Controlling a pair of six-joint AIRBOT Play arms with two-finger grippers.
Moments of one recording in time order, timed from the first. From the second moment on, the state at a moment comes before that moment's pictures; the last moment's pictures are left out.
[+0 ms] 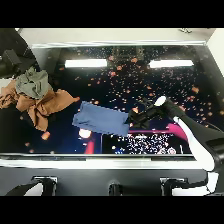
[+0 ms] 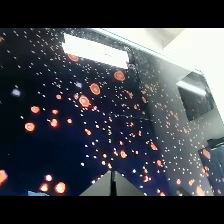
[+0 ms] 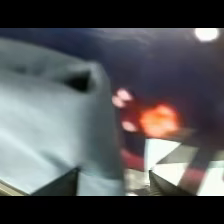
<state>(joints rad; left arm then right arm) 0.19 -1.11 1.48 0.78 -1.08 -1.41 0.16 -1.64 1.11 -0.81 1.11 1.63</state>
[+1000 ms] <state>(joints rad) 0.19 -1.11 1.48 0.78 -1.08 -1.41 -0.78 -1.39 1.27 -0.94 1.30 1.55</state>
